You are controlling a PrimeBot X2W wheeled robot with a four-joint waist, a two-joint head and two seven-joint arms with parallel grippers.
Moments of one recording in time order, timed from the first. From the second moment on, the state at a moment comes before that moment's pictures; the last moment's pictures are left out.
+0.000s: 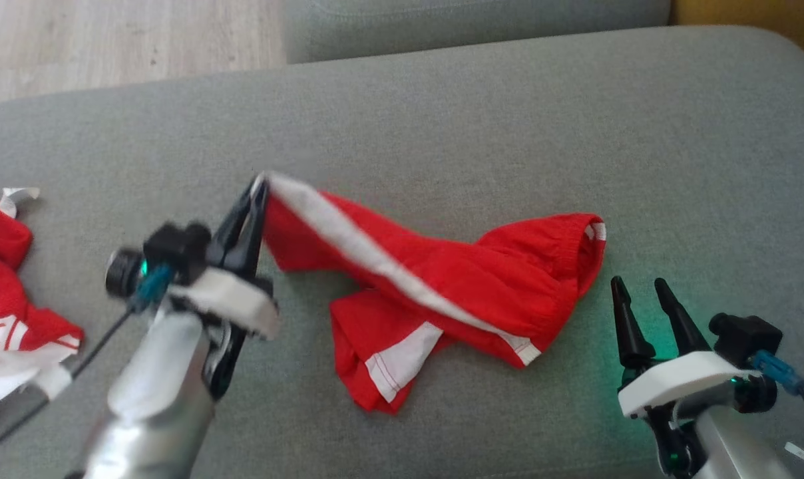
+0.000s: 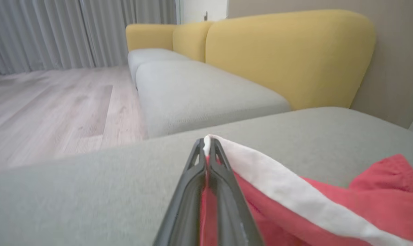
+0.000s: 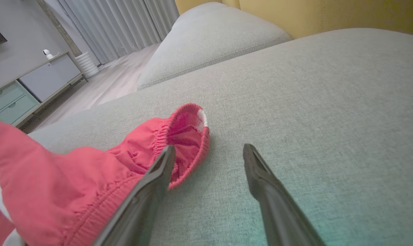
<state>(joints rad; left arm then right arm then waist) -0.57 0.19 -0.47 0.67 -0.40 -0.13 -0.26 -0.18 -0.16 0.20 0.56 0.47 0.13 -0.25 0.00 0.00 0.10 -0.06</state>
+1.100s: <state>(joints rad) -0.06 0.05 -0.16 0.41 -0.30 -0.12 -0.26 -0.09 -0.17 0.45 0.50 0.69 0.13 -0.25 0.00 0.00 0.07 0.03</state>
